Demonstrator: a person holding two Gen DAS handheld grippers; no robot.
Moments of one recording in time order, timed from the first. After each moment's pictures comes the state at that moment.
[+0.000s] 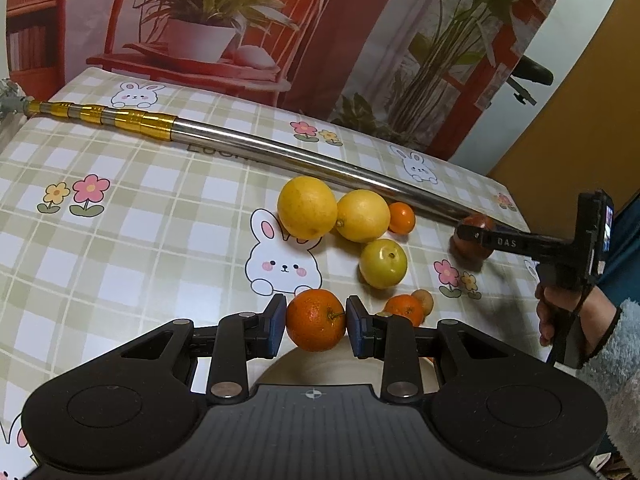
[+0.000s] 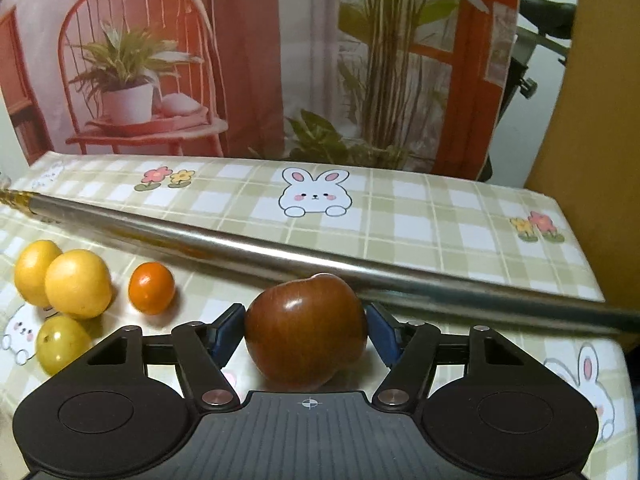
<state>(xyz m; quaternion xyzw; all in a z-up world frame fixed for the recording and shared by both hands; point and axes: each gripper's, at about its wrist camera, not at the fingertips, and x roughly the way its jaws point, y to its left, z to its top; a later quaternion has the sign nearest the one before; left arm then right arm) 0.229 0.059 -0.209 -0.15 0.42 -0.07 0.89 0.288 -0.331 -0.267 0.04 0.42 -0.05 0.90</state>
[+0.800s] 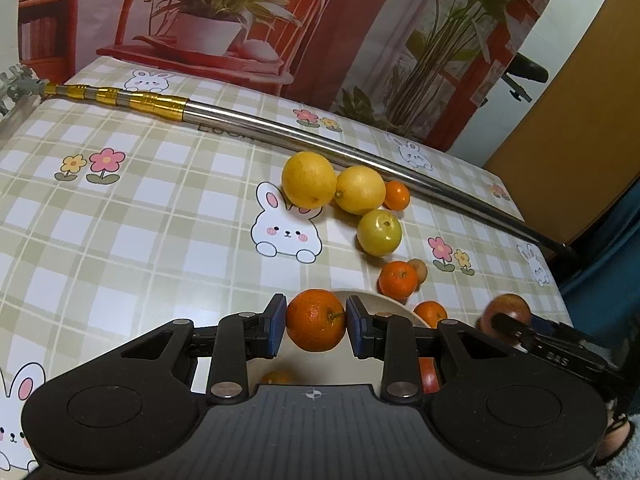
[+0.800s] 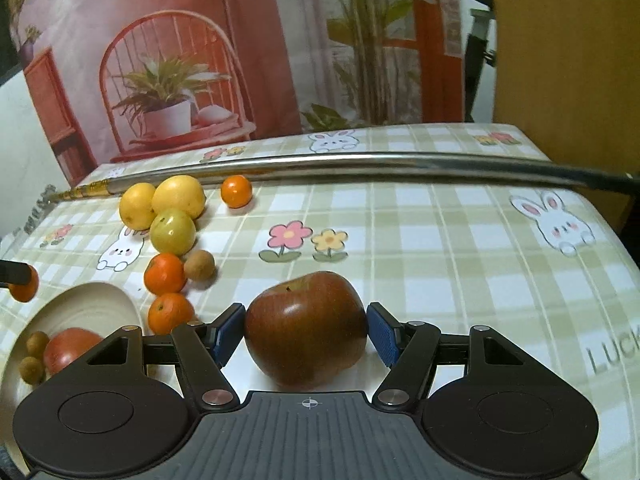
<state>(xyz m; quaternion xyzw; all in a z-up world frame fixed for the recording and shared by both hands) 0.194 0.061 -0.213 -0.16 0.42 -0.07 0.89 0.115 -0.296 -0.254 0.12 0.38 -0.04 0.91</state>
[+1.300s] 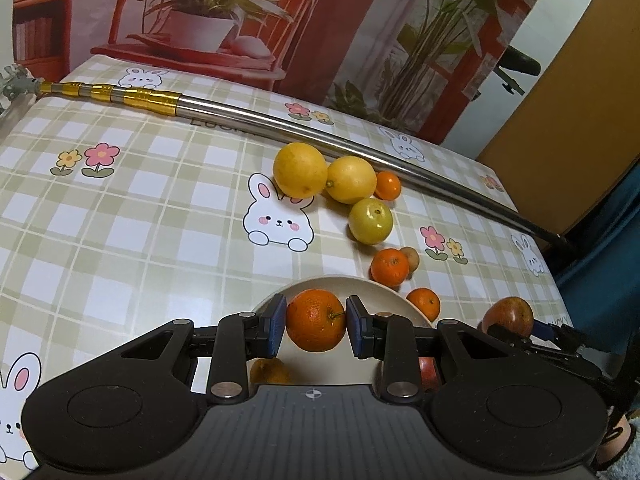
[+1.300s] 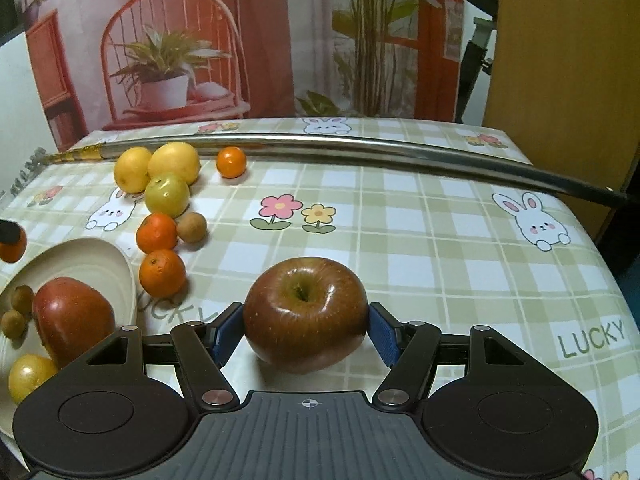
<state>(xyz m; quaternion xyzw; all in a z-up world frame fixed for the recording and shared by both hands) 0.187 0.057 -0.214 -0.15 0.43 -0.08 0.89 0.103 -0.282 -0.256 0.07 0.40 -0.06 0.91</state>
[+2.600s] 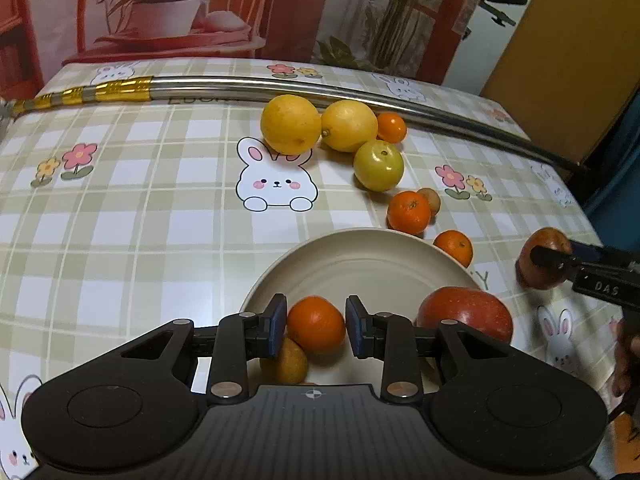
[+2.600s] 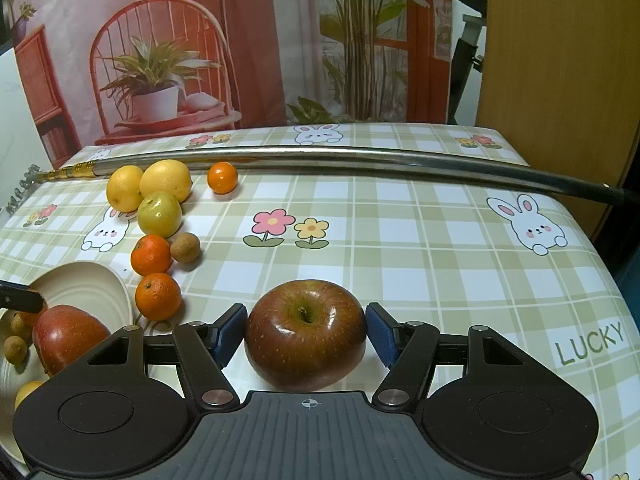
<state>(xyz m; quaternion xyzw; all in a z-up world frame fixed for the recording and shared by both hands) 0.198 0.037 -0.243 -0.05 0.47 -0.10 0.88 0.112 -0.290 -0.249 0.09 0.40 -0.07 0.91</state>
